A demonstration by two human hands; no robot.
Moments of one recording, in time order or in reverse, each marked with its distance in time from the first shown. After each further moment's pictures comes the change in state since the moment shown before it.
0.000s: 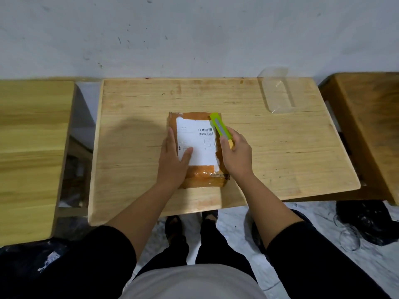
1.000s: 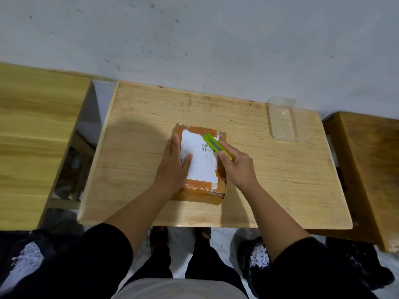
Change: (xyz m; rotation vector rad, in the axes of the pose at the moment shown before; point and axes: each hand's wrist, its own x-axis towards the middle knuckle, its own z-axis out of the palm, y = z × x) left_hand 0.016 0.005 -0.001 0.062 0.059 0.084; right_hand 0.029 -0.005 -0.016 -0.043 -0.286 -0.058
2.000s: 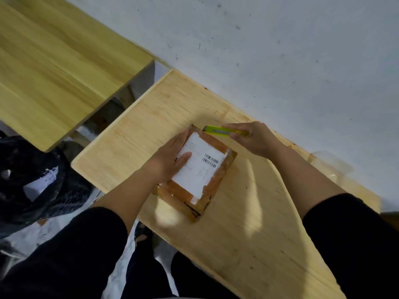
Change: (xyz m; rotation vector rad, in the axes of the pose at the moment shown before) left_hand 0.015 0.005 0.012 0.127 0.092 -0.177; right_hand 0.176 -0.042 -0.041 -0.465 -0.717 -0.588
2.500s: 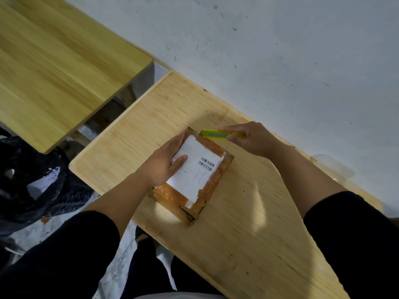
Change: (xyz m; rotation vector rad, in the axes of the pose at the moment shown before) left_hand -0.005 0.001 -0.003 -0.050 0.002 0.040; right_hand 0.010 0.008 -0.007 0.012 -0.076 -0.094
